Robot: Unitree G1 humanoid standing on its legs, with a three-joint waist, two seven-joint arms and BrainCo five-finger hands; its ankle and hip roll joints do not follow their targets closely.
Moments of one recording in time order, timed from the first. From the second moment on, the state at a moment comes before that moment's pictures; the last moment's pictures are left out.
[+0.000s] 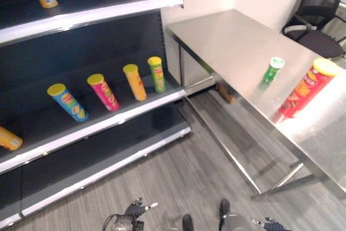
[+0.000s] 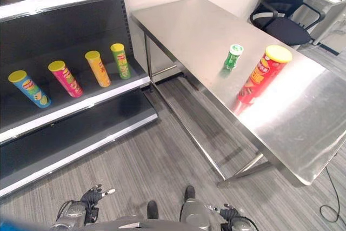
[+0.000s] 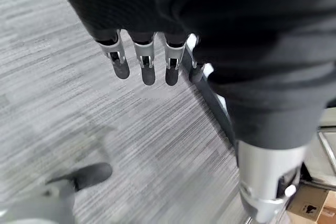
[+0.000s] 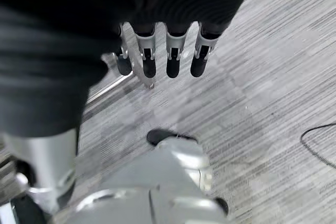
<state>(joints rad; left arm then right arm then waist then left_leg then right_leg) -0.02 0.28 -0.19 1.19 -0.22 -0.12 0.00 0.05 -0.25 0.12 1.20 0.20 -0.02 -0.02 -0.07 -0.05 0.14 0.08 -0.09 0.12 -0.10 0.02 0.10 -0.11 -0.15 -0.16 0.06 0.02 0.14</state>
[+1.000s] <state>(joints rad) -0.05 0.29 -0.18 1.15 -0.17 -0.12 -0.03 0.31 -0.87 -0.74 1.35 0.43 -0.02 -0.06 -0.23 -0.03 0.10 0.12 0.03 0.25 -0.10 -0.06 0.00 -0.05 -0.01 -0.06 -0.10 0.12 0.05</state>
